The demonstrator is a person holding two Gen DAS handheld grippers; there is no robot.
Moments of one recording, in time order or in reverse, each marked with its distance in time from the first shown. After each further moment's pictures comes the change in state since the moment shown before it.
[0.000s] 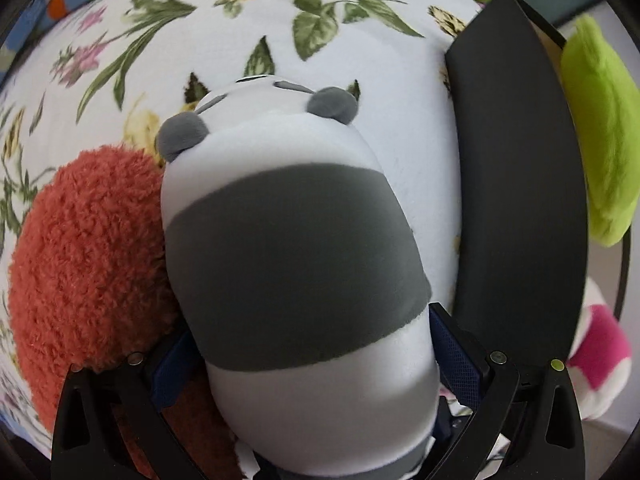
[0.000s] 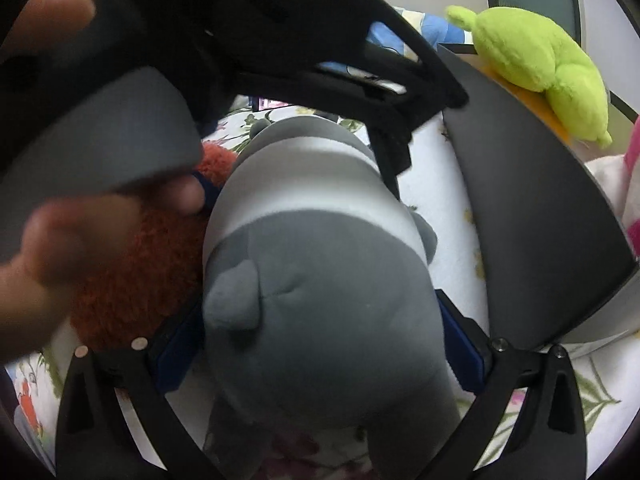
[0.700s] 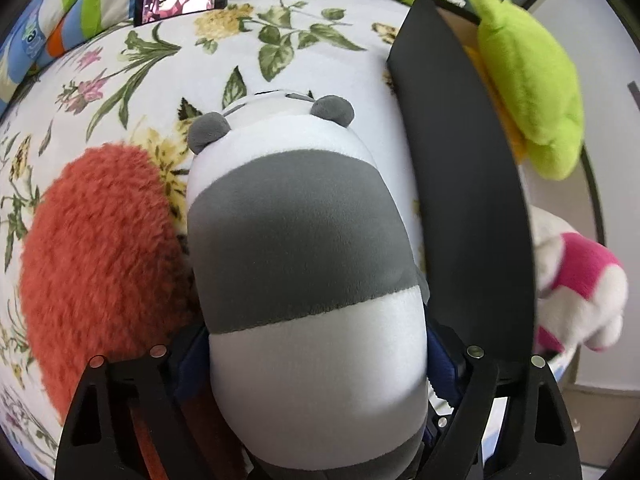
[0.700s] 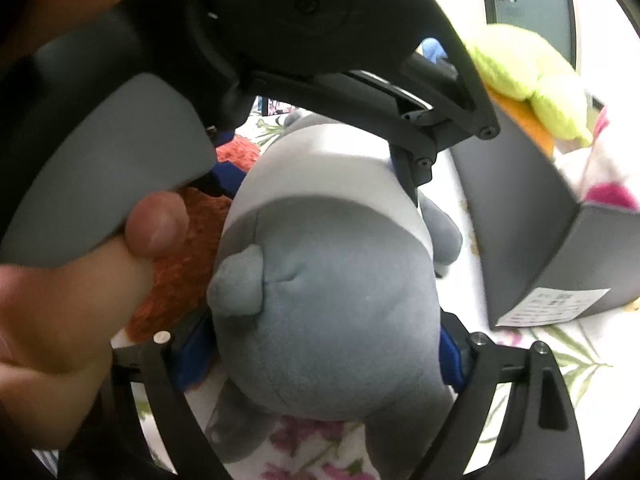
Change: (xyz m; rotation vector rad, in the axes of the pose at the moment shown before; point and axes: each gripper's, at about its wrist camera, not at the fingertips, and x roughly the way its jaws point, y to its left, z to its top) left arm -0.041 0.019 -0.061 0.104 -0.134 -0.048; right arm -0.038 0.032 -0.013 -0.014 -0.030 -0.017
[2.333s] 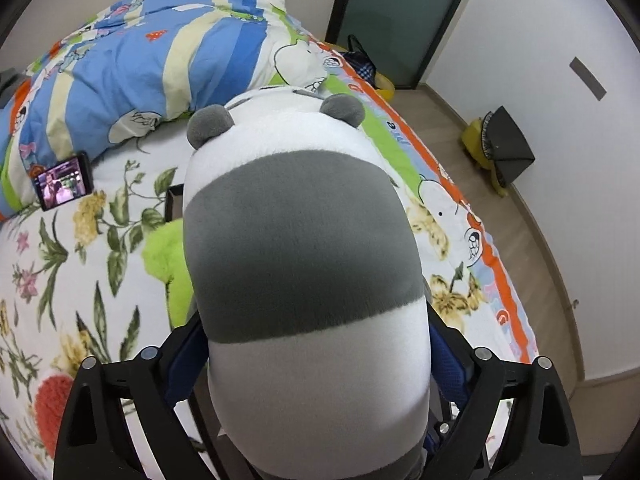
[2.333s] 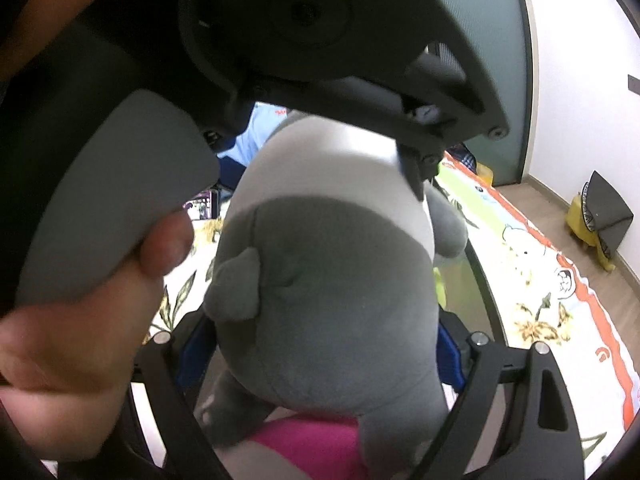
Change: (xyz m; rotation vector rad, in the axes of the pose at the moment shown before) left arm -0.031 -0.251 0.147 0.194 -0.196 -0.047; right arm -0.081 -0.139 0.116 0.039 -0.165 -0.121
